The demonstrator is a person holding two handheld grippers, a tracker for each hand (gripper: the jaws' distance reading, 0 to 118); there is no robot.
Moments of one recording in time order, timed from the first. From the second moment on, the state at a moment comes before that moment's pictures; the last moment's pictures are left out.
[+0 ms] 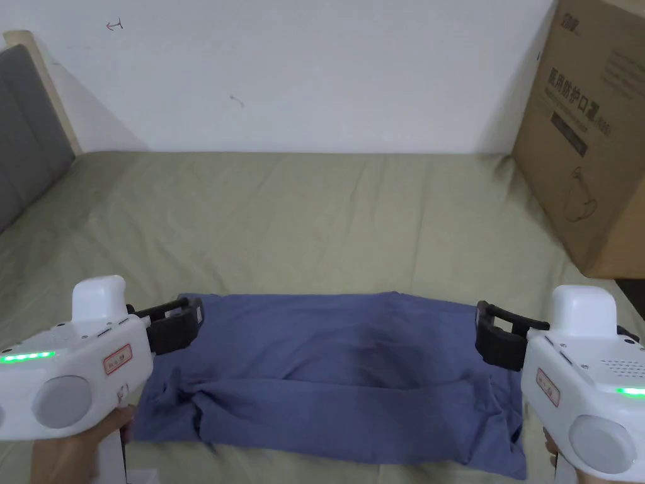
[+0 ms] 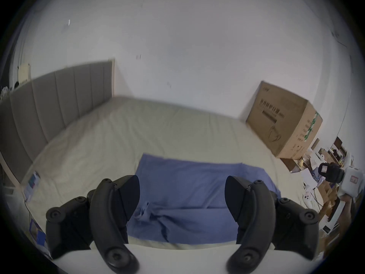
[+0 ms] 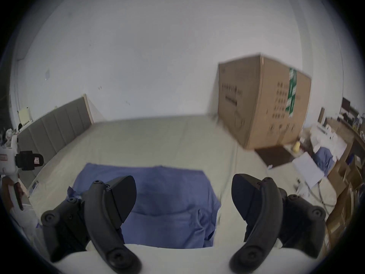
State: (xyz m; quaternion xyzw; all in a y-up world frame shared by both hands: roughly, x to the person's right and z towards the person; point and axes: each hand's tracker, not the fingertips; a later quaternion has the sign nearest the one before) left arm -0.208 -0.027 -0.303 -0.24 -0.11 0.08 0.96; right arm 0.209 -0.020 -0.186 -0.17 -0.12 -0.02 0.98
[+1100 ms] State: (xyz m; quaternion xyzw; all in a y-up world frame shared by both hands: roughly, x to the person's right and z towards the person) left arm -0.246 -0.162 -0.349 -0.45 -0.04 -0.02 0.89; right arm 0.199 -0.044 -0.192 -0.16 -0.13 0.00 0.98
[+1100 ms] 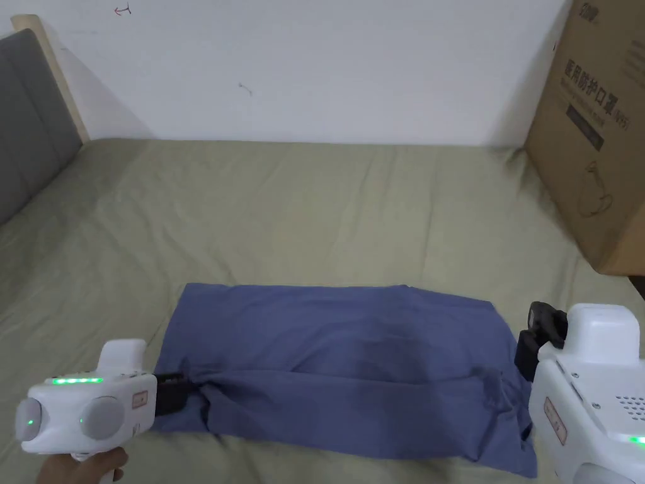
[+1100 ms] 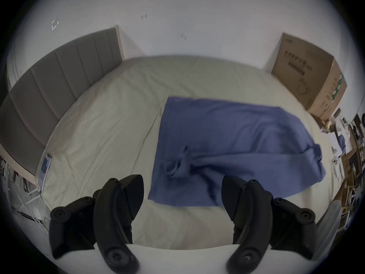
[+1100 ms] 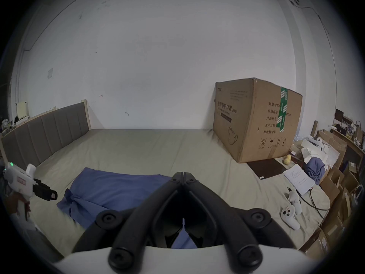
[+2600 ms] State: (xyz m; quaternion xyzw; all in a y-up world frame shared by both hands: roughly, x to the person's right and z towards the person) left arm -0.274 -0.170 -0.352 -0.48 -0.06 0.09 0.87; right arm 0.264 -0.191 -0.197 -0.42 -0.12 -0.15 0.89
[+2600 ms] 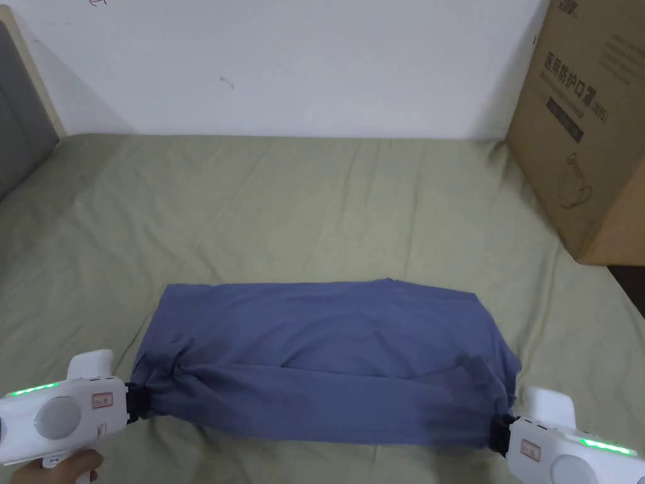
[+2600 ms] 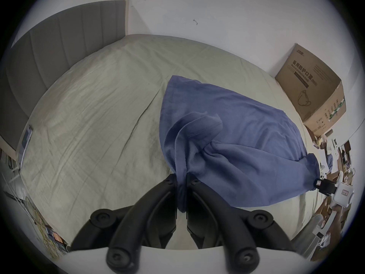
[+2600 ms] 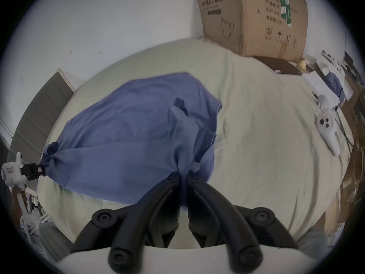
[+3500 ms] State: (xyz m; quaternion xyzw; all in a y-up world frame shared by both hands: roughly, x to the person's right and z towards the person) left arm -0.286 -0.176 -0.262 -0.51 -0.03 0.15 0.84; right arm 0.248 -0.180 -0.120 -0.42 -0.13 -0.14 0.89
